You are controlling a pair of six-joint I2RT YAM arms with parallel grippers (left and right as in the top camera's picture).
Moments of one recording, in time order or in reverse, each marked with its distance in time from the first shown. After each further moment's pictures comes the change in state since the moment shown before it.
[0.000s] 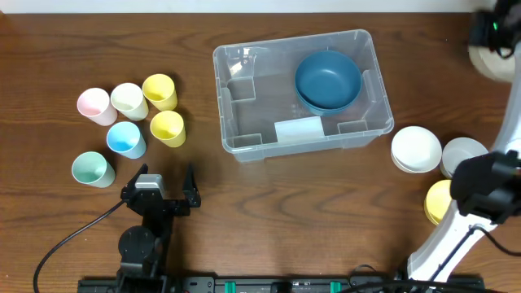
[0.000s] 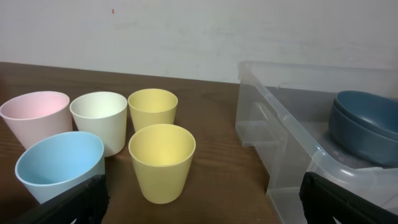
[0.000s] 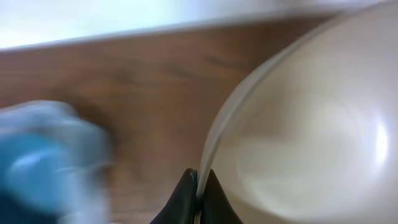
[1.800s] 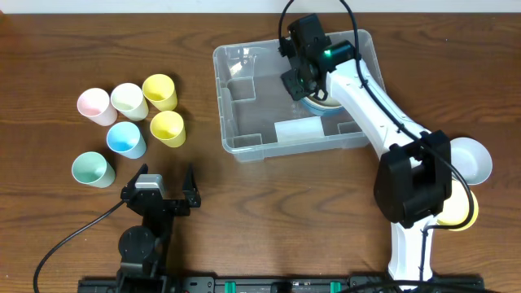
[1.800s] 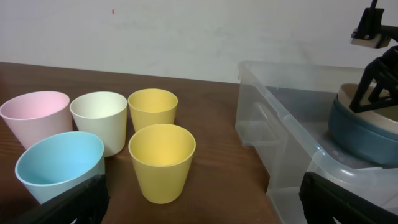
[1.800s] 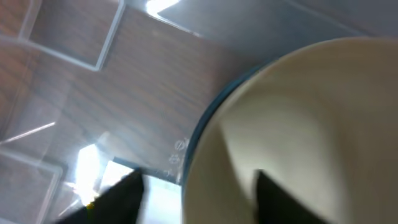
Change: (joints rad) left arm 0.000 0.000 0.000 0.000 0.000 0.000; right arm 0.680 0.009 -0.557 0.328 0.167 0.006
